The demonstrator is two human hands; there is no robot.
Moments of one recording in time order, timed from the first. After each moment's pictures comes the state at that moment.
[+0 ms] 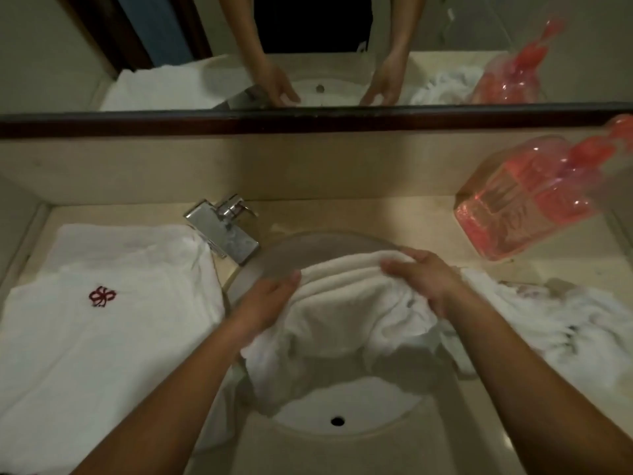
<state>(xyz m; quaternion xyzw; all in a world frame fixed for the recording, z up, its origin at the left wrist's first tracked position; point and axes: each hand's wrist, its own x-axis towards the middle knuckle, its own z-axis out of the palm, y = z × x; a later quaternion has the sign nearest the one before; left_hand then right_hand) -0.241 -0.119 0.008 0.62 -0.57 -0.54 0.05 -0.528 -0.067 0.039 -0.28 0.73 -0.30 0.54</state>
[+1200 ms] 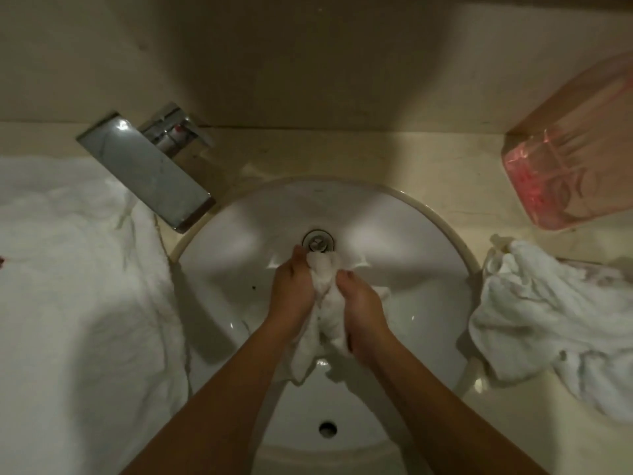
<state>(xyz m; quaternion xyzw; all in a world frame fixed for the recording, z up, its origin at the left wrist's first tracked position) -0.324 -0.097 -0.126 0.70 -0.35 -0.59 0.21 -0.419 -0.051 -0.102 -0.04 0.71 -0.35 0.61</state>
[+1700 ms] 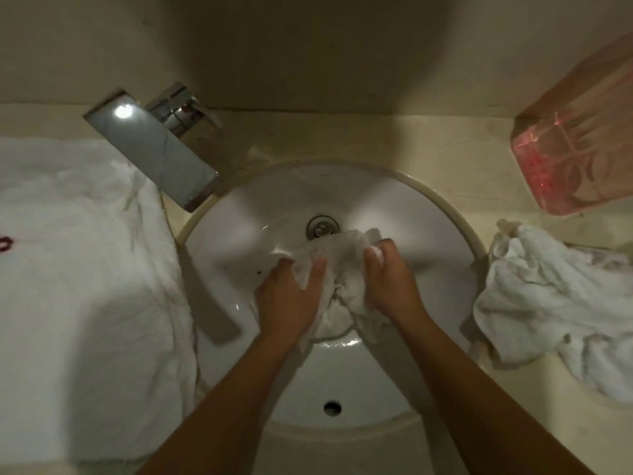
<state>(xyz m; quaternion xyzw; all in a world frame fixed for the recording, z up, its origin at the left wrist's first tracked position) -0.295 -0.064 -0.119 0.71 -0.57 -0.40 0.08 -0.464 -0.038 -0.125 -0.40 0.80 -0.23 0.38</state>
